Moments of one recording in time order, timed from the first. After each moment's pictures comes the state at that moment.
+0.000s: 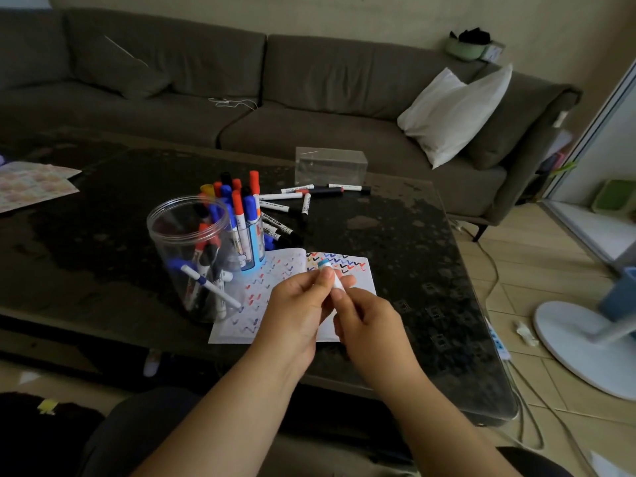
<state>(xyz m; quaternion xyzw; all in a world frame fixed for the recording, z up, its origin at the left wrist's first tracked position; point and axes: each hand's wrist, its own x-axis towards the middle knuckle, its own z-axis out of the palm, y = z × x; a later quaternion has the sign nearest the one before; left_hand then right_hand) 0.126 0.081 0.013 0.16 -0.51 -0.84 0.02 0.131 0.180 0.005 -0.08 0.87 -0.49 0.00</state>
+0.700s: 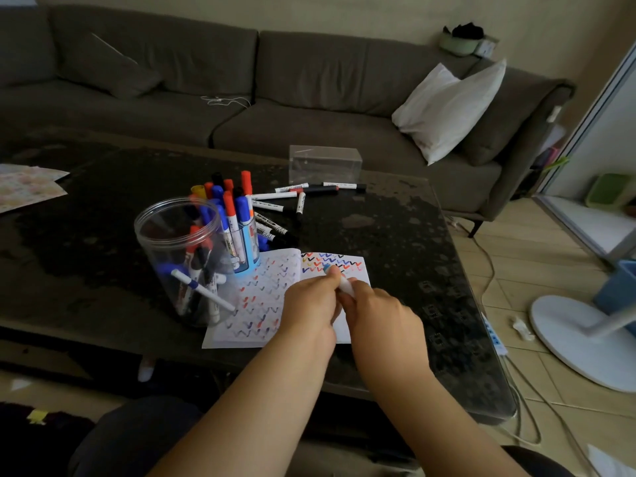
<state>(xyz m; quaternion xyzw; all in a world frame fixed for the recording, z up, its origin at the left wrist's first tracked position) 0.077 0.102 -0.007 0.35 -0.53 -0.78 -0.03 0.116 0.190 -0.002 -0.11 0.98 -0.11 -0.14</state>
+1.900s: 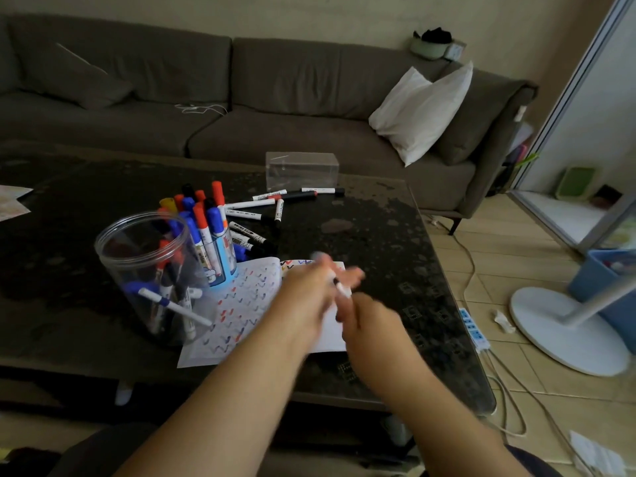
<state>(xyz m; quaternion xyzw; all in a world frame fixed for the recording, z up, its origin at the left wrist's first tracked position) 0.094 0.108 0.044 0.16 -0.66 -0.73 -0.10 0.125 0.208 0.019 -0.04 0.91 -0.40 0.05</state>
